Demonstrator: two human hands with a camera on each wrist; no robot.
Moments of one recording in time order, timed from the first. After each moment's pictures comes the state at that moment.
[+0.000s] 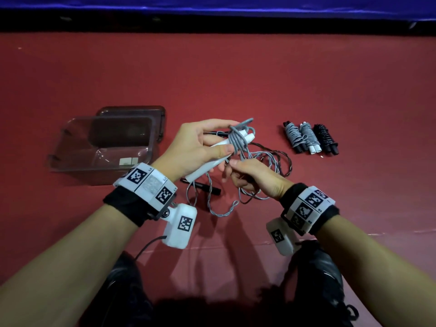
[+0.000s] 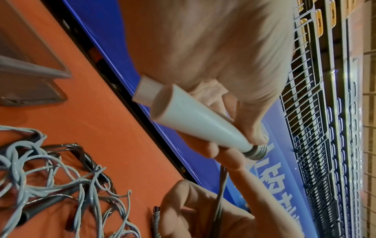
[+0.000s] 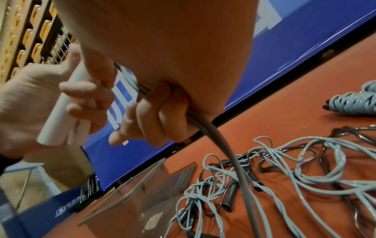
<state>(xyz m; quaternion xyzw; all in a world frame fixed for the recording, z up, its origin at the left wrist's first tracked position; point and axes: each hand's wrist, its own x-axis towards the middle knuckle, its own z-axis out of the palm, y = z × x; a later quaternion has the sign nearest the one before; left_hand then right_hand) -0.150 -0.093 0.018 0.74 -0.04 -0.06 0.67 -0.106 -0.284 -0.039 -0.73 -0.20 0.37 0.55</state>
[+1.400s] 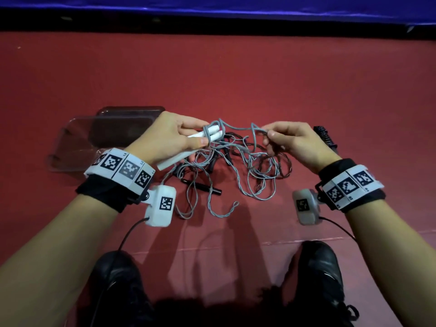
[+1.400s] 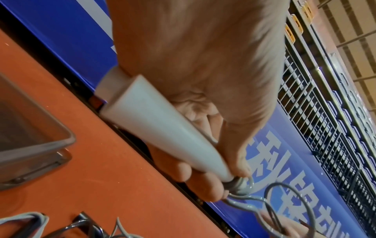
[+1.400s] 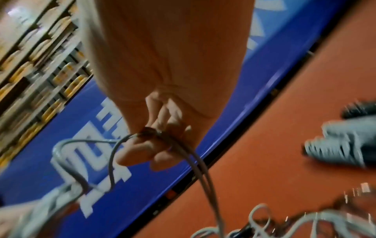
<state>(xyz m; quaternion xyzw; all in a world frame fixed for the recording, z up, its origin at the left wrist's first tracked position) -0.138 -0.044 0.028 0.82 0.05 -0.08 0.57 -0.056 -0.330 0.003 -0.75 -0.17 0.20 0.61</state>
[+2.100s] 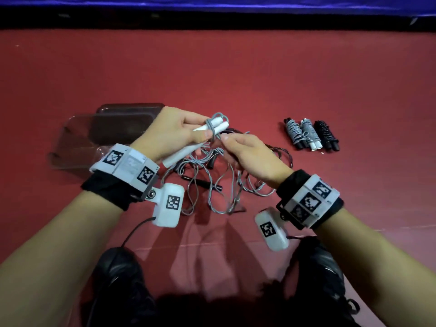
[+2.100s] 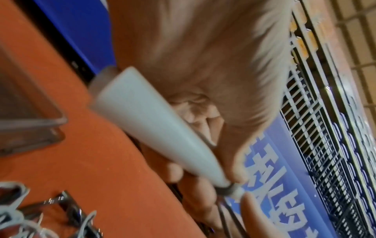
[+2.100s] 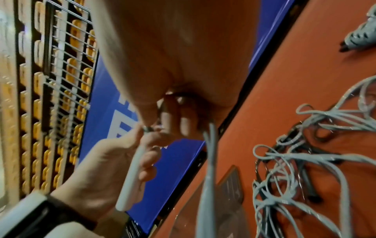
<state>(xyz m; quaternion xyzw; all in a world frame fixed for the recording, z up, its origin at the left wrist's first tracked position) -0.138 -0.057 0.028 0.80 0.06 -0.06 0.59 -0.113 -0.253 0.007 -0.81 -0.22 0.23 0.50</state>
